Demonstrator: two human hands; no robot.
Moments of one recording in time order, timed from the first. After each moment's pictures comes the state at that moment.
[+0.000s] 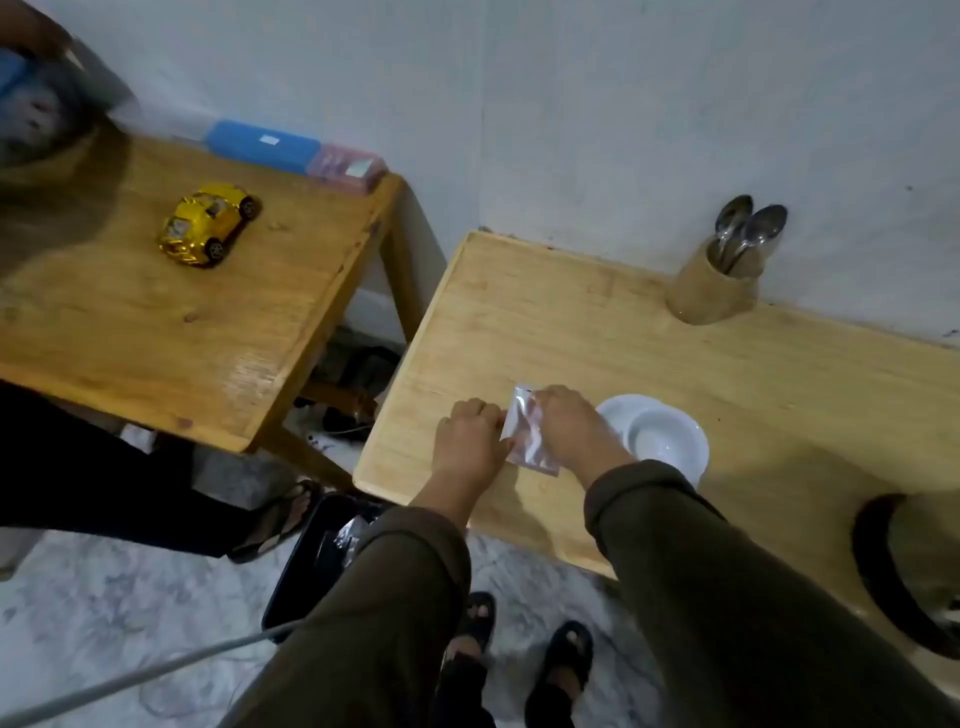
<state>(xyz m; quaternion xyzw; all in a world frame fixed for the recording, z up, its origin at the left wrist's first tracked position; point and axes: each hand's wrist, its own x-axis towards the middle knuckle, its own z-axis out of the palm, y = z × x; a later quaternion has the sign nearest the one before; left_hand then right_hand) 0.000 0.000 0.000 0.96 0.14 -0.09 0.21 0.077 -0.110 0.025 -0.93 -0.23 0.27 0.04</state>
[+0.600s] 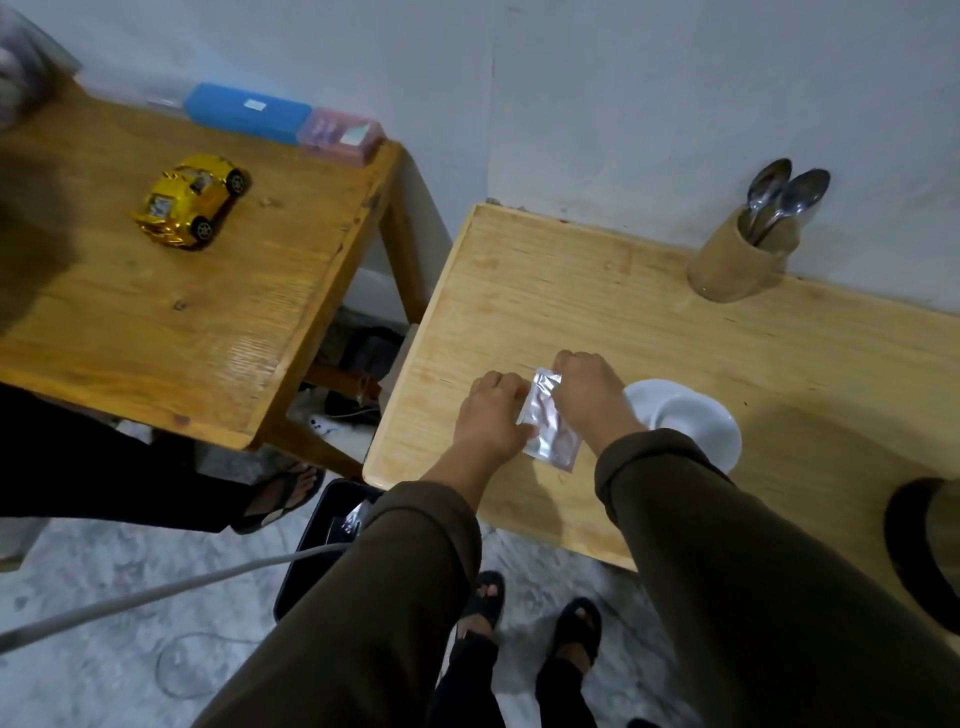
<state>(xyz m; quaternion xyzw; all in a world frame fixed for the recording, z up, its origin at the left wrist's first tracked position) 0.022 0.009 -0.001 0.92 0.14 -0.12 0.33 0.098 -0.098 0.022 -0.97 -0.16 0.18 0.06</state>
